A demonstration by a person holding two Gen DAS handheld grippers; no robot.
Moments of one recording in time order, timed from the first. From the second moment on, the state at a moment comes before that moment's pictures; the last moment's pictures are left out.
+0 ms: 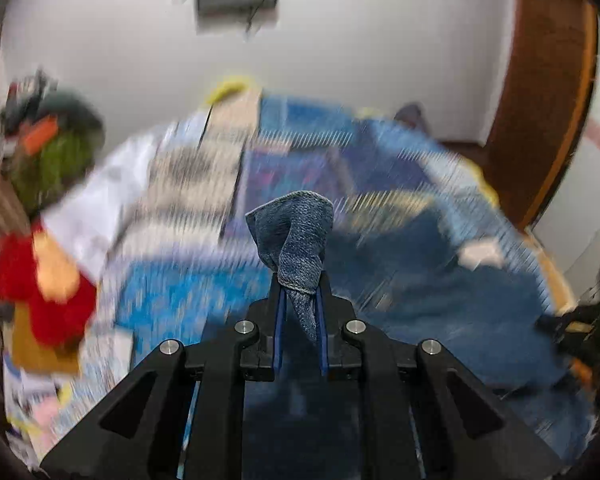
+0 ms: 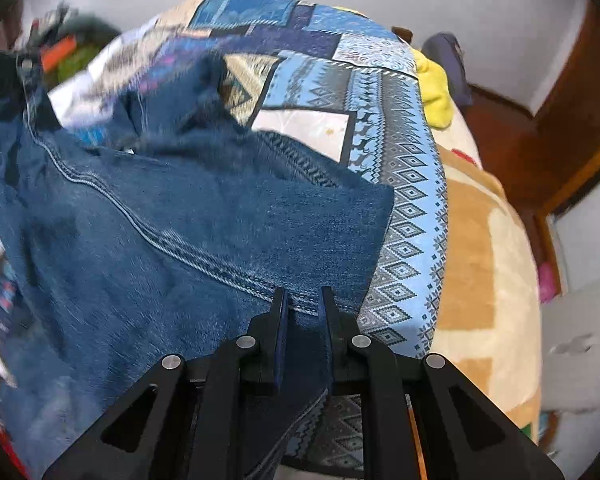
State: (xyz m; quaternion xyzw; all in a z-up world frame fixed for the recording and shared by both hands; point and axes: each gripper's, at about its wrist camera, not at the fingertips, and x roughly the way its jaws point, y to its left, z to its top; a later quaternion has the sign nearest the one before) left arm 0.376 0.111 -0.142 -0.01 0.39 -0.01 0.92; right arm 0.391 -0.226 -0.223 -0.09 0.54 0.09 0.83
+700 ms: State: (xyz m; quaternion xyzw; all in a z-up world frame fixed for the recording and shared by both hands) left arm 0.312 0.154 -0.301 -0.13 0.51 -0.01 0.85; right arm 0.372 -0.247 -0.230 -0.14 0.52 0.02 0.84
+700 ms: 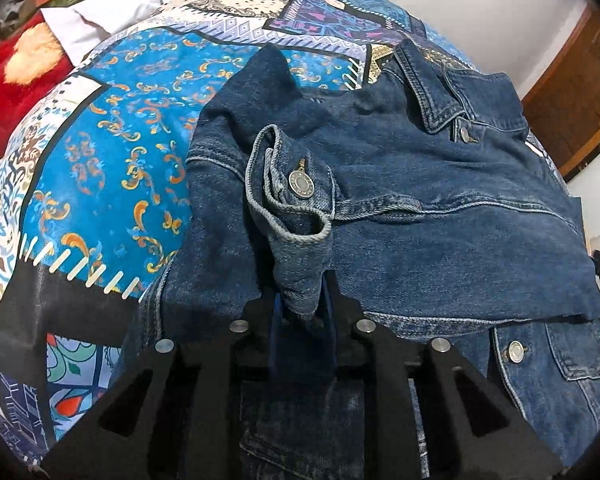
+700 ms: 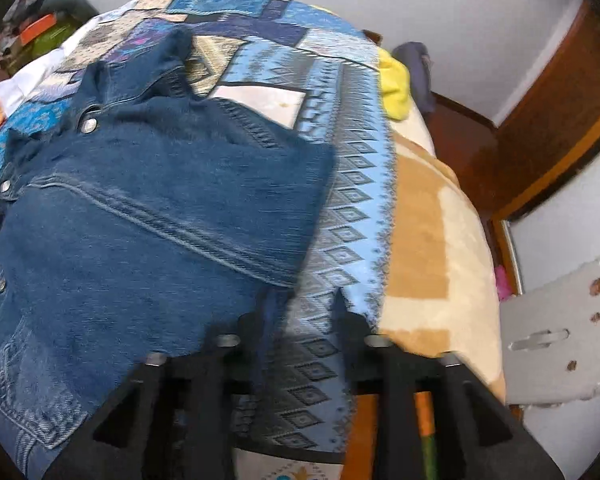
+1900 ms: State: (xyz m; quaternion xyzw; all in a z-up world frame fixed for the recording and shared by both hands) left arm 0.369 0.240 -0.270 -0.15 0.53 0.04 0.83; right arm 0.428 -0.274 -0.240 0.13 0.55 0.15 0.81
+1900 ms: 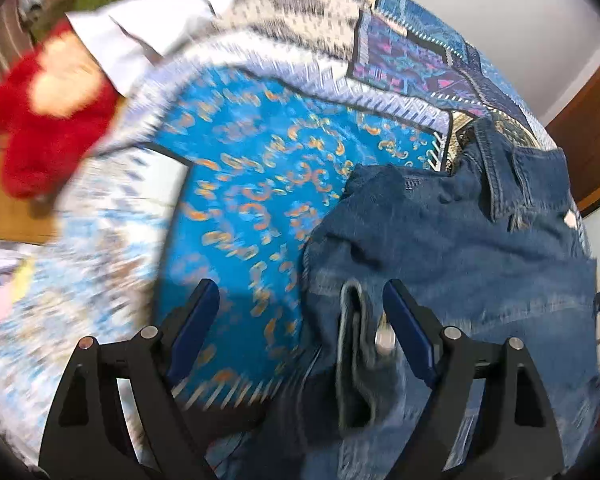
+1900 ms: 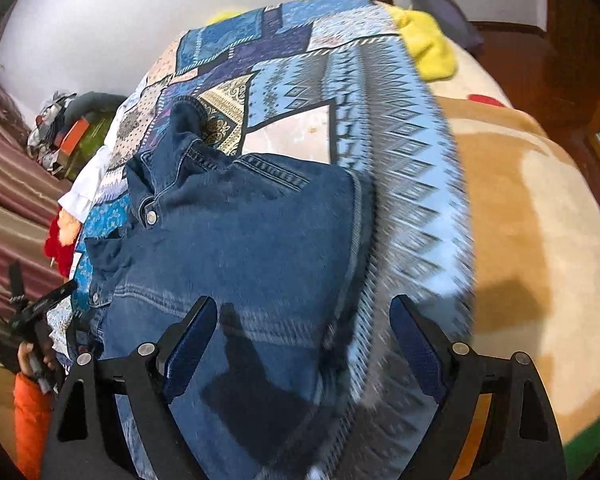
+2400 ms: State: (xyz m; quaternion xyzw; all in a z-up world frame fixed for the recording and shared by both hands) left arm 0.434 0.212 -0.288 -0.10 0.52 0.02 0.85; right arm 0.495 -0.223 -0.240 0.01 0.51 0.17 0.85
